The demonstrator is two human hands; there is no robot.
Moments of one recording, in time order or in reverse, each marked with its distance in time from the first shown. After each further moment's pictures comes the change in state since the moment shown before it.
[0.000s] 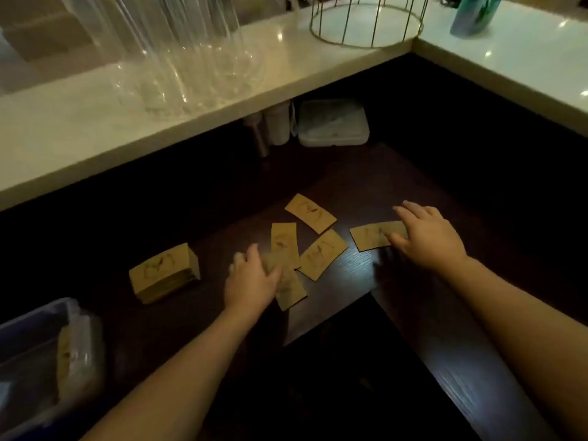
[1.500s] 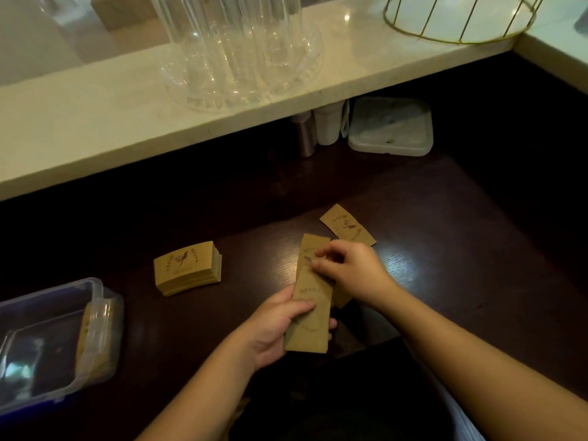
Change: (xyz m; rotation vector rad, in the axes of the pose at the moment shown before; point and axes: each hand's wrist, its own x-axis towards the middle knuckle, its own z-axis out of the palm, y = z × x) left_hand -0.018 0.006 -0.006 -1.532 -0.720 -0.383; right_hand 0.033 -0.147 0.023 0.825 -0.268 -0.219
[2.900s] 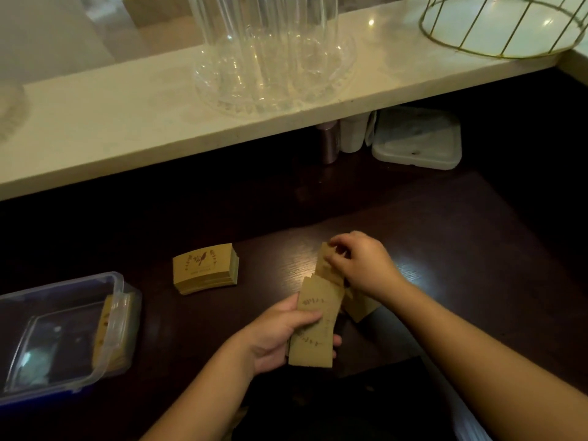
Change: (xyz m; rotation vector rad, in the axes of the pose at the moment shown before) left_hand -0.005 0.010 -0.023 0.036 -0.044 -0.024; right_hand 0.034 -0.013 0.003 -0.269 0.010 -0.112
